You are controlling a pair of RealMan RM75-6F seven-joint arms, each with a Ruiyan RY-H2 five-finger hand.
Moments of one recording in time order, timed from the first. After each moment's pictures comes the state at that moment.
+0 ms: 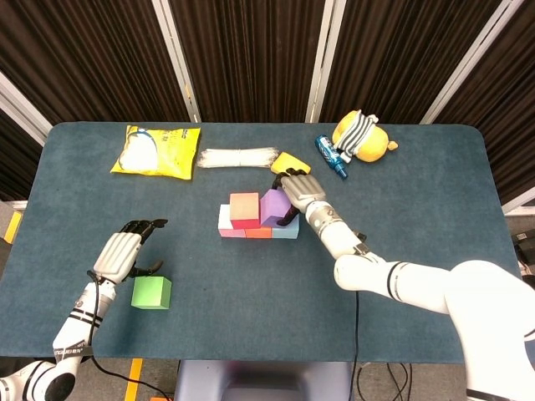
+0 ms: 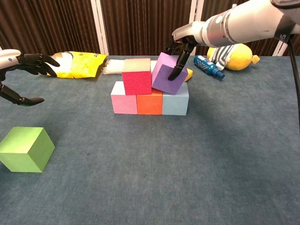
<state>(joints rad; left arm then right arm) -0.52 -1.30 -0.13 -1.64 1.28 1.12 0.02 1.37 -1.41 0.07 -1.34 -0.28 0.61 -0.30</state>
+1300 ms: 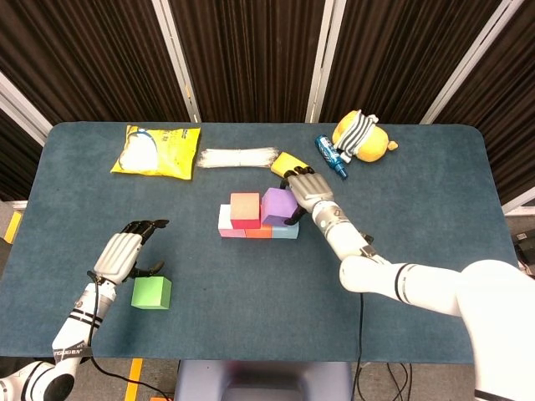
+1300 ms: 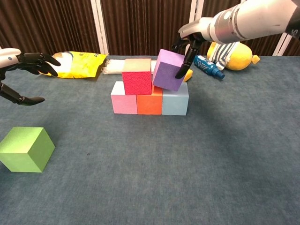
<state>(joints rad) -0.52 -1.29 -0.14 -1.66 1.29 1.11 0.00 1.36 -1.37 0.07 -1.41 -0.24 0.65 -0.38</state>
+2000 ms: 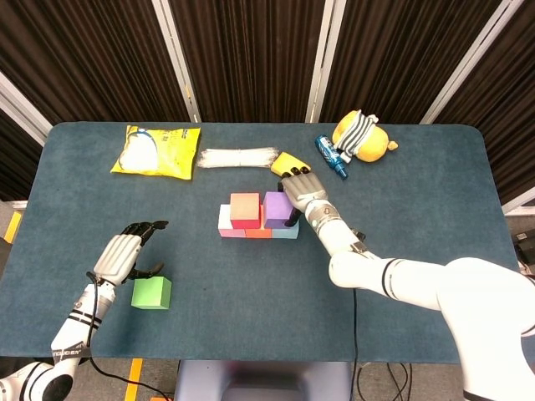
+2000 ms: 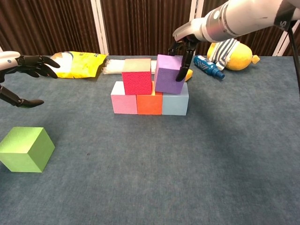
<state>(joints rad) -0.51 -1.29 -0.13 -1.65 1.30 1.09 -0.03 1.47 -1.37 -0.01 -1.39 -0.09 0.62 -0.52</state>
